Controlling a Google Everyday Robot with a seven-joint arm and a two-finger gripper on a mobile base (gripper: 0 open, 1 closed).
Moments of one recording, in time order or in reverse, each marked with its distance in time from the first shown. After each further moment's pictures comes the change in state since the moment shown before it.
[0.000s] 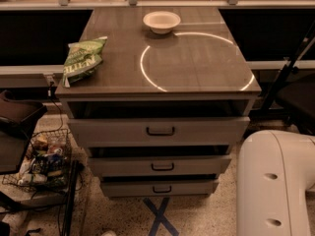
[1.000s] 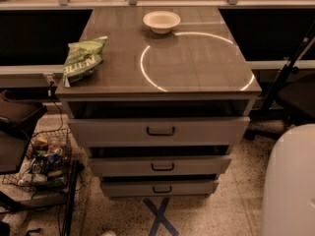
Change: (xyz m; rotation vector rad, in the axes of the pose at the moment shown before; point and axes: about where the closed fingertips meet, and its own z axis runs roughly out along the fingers) arm -0.074 0.011 -0.035 -0.058 0.118 -0.098
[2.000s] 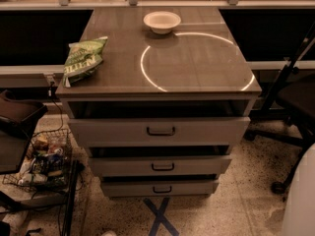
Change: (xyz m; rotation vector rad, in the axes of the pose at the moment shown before) arm -0.032 0.025 -0.011 -0.098 0.027 0.176
